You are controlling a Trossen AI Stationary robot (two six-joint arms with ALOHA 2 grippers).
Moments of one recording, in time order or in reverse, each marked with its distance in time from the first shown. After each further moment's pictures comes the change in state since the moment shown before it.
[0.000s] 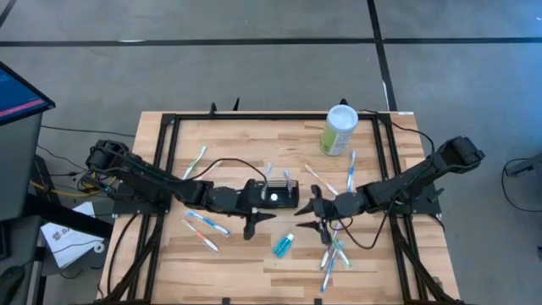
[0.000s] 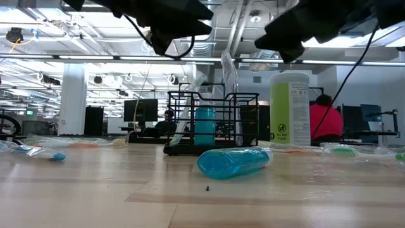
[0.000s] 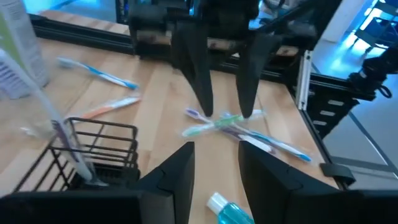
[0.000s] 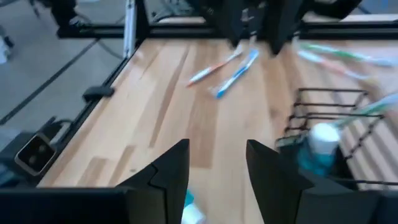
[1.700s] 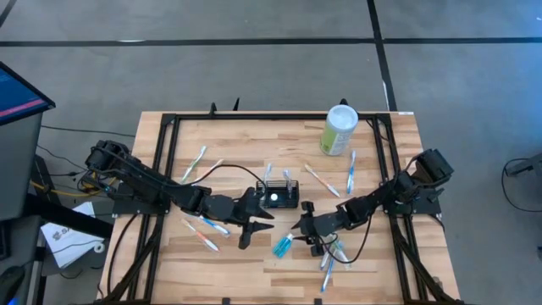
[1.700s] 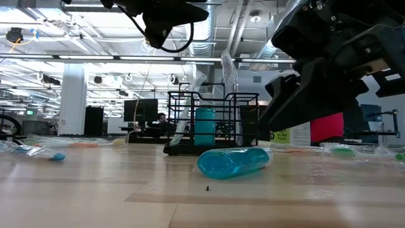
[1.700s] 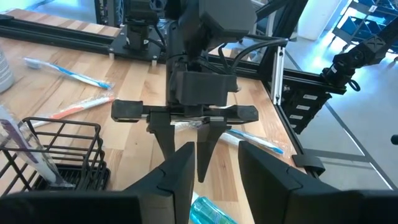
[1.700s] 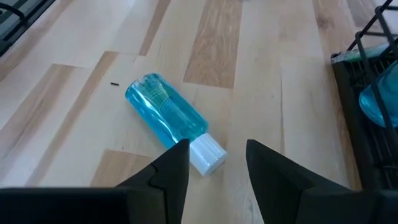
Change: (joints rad) left arm -0.070 0.001 0.000 0.017 0.000 -0.008; right arm 0.036 0.338 0.051 0.030 0.004 0.013
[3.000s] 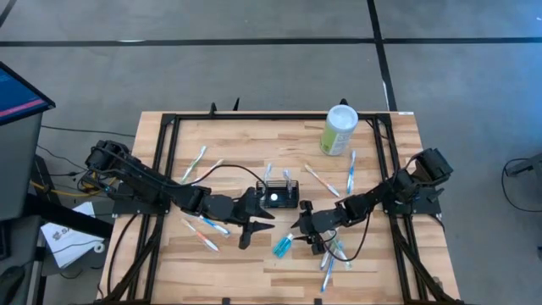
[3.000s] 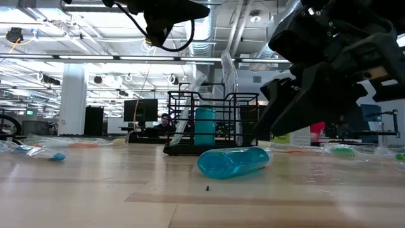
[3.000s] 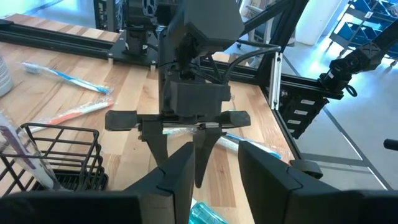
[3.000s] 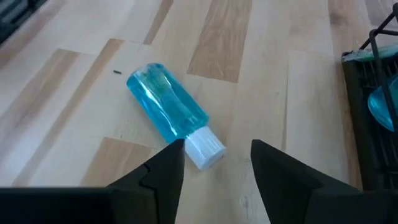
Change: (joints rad) left arm 0.000 0.000 0.000 0.022 0.000 0.000; right arm -0.035 -0.001 0.002 -0.017 -0.078 -0.085
